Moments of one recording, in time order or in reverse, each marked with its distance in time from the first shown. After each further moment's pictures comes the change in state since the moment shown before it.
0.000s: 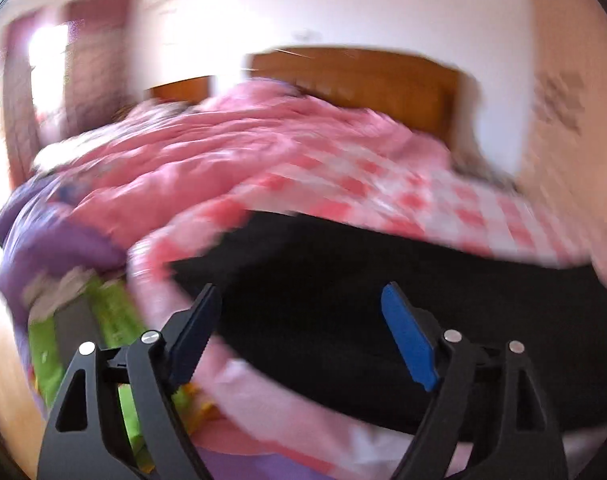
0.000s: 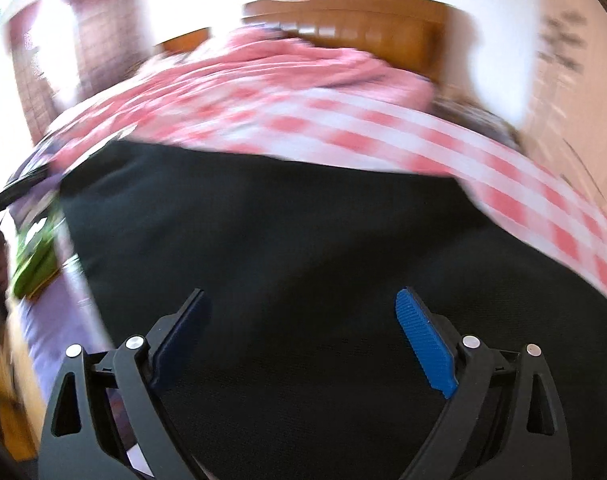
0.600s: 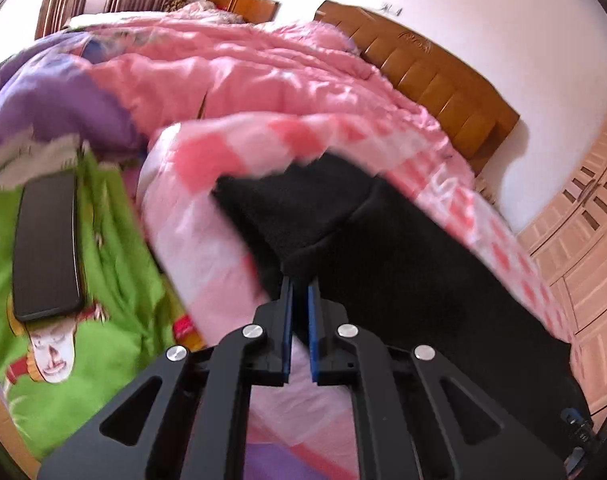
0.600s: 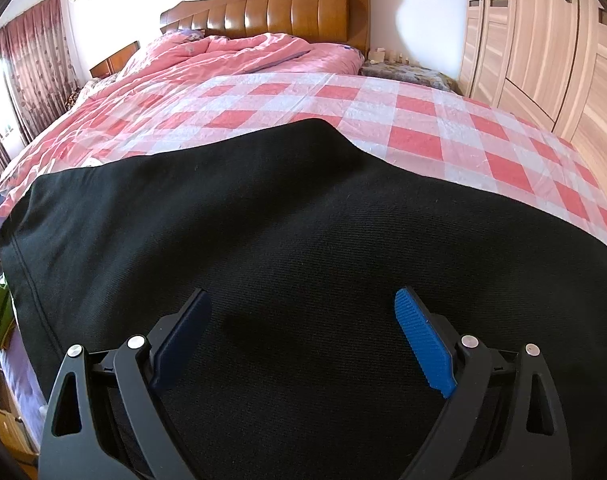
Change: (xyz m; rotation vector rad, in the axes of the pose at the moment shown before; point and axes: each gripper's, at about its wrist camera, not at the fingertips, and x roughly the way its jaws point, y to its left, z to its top) left arm 0.050 0.110 -0.036 -0.484 0.163 -0.082; right arm 0.014 -0.111 -0.030 0.269 0.038 -0.163
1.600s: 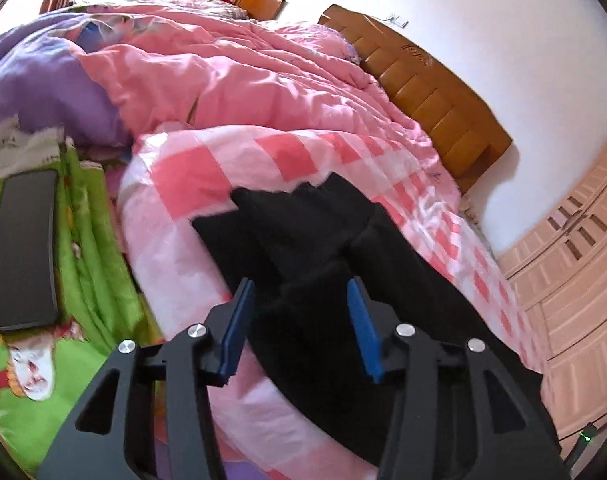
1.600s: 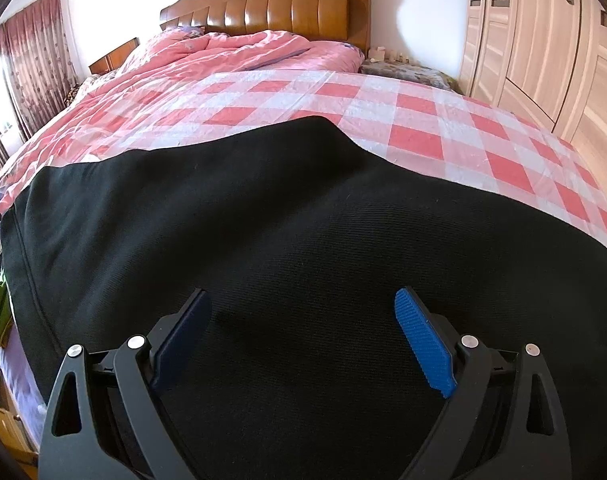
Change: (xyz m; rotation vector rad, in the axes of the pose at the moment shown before) left arm -0.001 0.003 0.029 -0.098 -0.009 -0.102; right arm 0.001 0.002 0.000 -0.009 0.008 -0.010
